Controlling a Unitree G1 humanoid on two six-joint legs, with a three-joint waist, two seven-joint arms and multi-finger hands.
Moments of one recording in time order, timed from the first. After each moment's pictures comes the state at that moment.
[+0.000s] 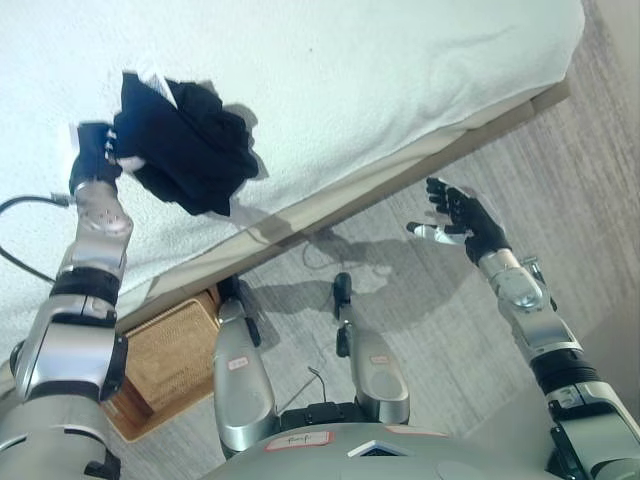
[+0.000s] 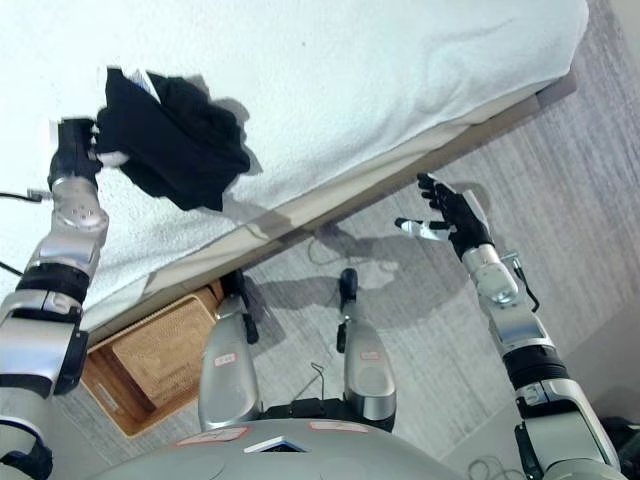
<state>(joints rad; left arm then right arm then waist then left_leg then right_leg) -0.58 0.71 -0.15 0.92 -0.08 -0.05 0.30 -0.14 -0.59 0.19 0.45 0.18 -0.18 0.08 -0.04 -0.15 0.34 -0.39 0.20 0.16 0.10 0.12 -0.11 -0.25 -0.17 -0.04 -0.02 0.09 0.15</state>
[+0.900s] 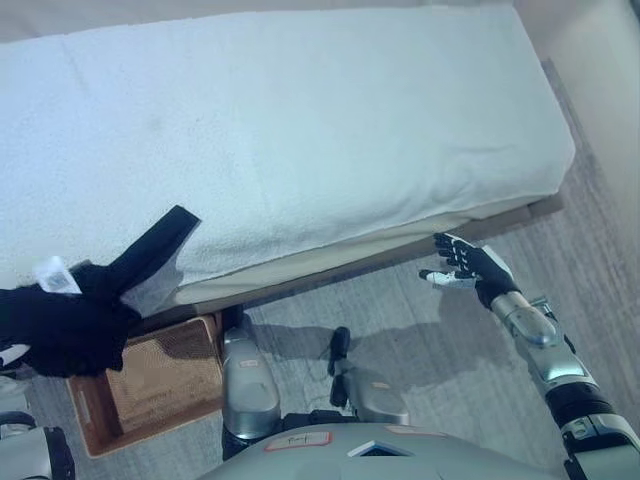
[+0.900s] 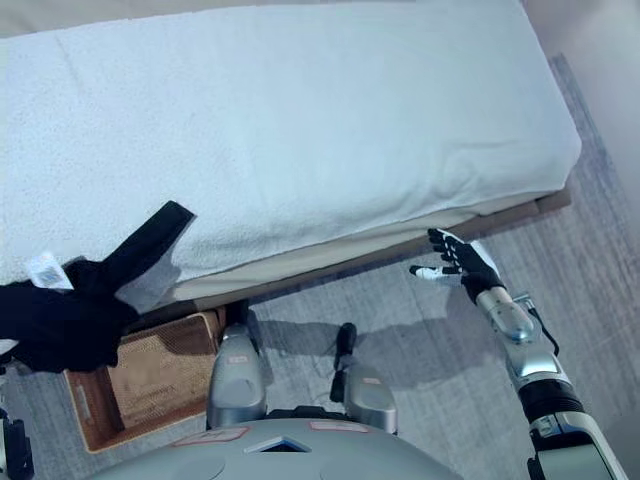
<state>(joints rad) -0.10 0.83 0.38 1.31 0.00 -0.03 0.24 -0.03 -0.62 0.15 0.54 0.16 -0.16 0.16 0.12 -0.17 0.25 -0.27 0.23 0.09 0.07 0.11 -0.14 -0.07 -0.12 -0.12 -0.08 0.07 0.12</state>
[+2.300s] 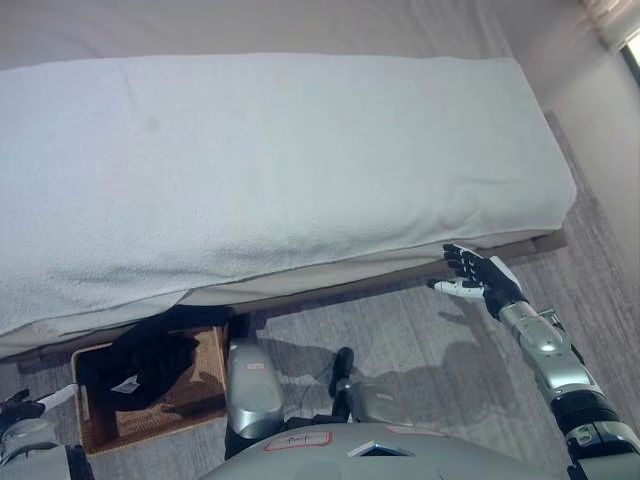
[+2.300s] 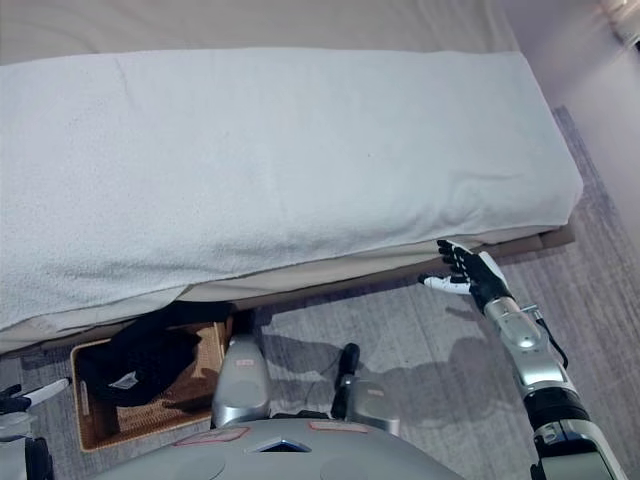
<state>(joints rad) -0.02 0.71 0.42 1.36 -0.01 -0.02 0.17 0.02 -0.62 0.12 0.55 0.14 -0.15 0.17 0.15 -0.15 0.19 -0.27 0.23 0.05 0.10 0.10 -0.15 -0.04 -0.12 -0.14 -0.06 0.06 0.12</state>
